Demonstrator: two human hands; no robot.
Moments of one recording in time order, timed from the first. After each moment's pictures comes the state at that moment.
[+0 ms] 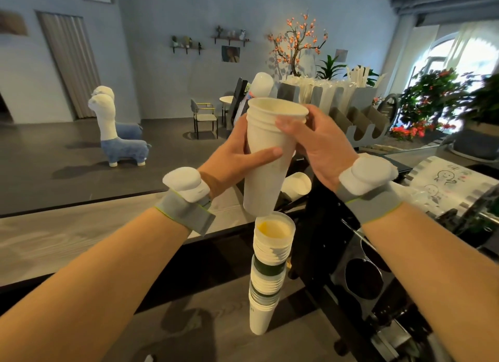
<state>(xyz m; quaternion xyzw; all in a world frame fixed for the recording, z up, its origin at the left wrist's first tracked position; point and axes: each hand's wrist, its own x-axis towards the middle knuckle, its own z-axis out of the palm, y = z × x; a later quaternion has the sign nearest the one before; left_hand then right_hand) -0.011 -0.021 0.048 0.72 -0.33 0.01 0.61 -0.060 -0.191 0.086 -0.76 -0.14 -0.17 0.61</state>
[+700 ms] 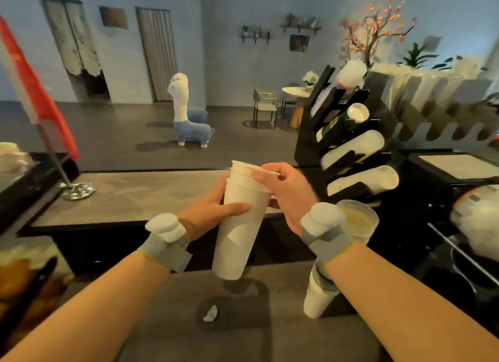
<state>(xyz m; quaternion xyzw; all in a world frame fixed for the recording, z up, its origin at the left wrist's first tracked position) -0.078 0.162 -0.069 0.76 -0.11 -0.07 0.64 -0.070 -0.023 -0.026 -0.75 -0.10 0.01 0.65</state>
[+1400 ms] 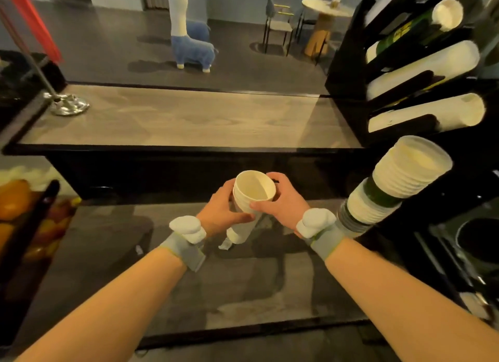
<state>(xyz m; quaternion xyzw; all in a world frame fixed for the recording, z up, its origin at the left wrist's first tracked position) -0.097 0.198 -0.261 0.81 0.00 -0.09 0.57 -0.072 0.021 -0.220 -0.86 -0.07 0.15 0.49</state>
